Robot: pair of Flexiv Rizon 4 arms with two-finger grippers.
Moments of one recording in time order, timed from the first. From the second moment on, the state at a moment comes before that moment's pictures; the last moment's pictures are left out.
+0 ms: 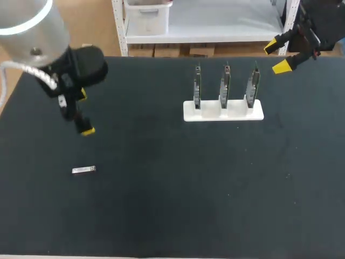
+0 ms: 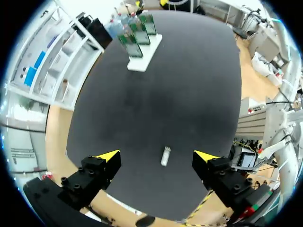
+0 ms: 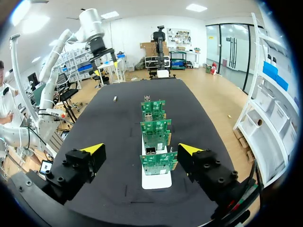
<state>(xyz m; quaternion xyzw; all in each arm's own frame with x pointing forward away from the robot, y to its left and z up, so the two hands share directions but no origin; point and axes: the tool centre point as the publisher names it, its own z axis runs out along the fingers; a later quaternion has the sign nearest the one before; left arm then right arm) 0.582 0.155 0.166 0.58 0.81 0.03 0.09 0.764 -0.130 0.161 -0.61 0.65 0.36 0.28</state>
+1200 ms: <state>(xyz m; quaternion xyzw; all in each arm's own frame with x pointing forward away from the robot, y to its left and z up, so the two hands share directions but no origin) 0.558 0.214 0.047 0.65 0.76 0.02 0.05 0.764 -0.130 0.160 -0.61 0.65 0.36 0.28</state>
